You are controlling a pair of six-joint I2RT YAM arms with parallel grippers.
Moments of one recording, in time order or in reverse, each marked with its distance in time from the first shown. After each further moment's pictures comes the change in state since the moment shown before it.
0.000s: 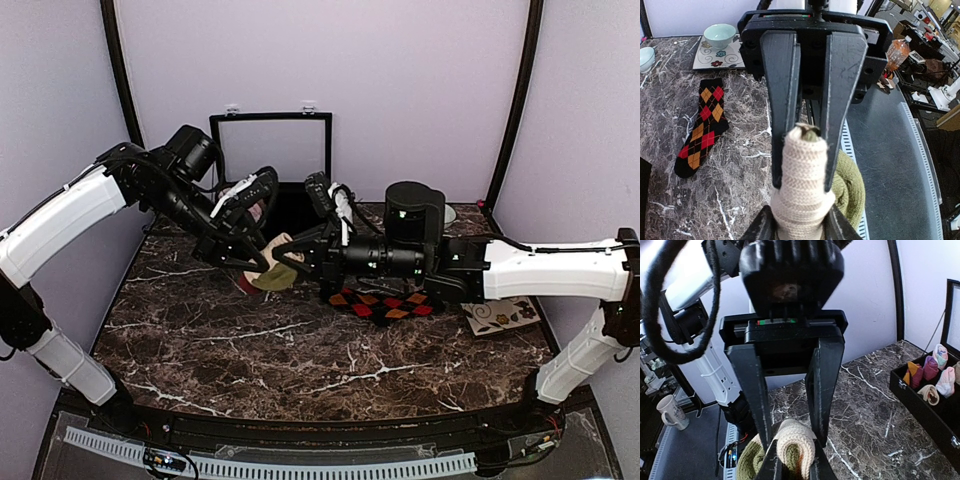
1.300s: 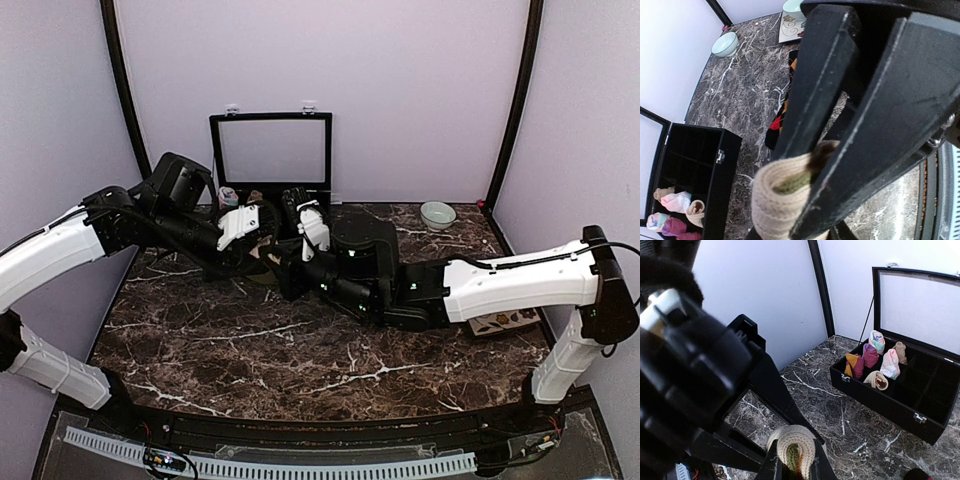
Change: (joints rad) left arm -0.114 -0.211 -0.322 0.397 -0.567 0.019; right arm 0.166 0.164 0.090 0.035 0.600 0.034
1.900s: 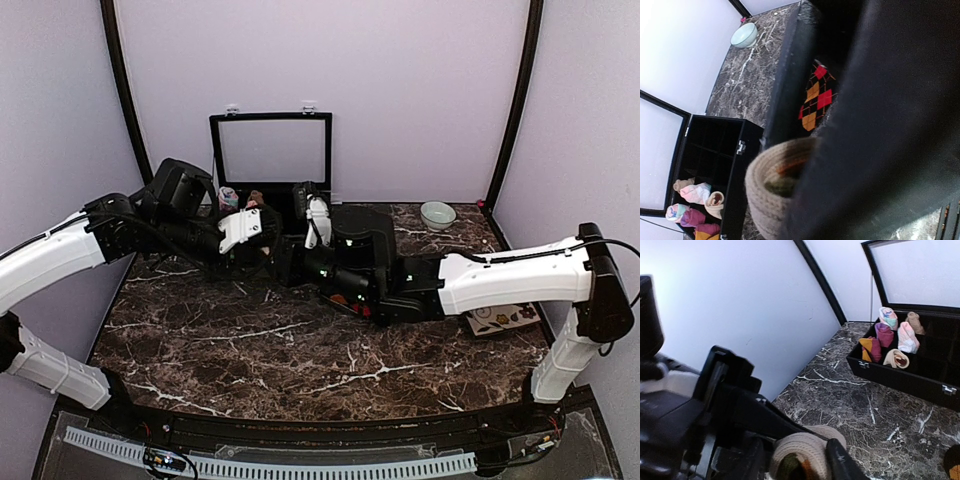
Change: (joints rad) left arm -0.032 -0.020 -0.064 0.092 -0.202 0.035; right arm -0.042 0.030 0.026 -0.009 -0.056 0.303
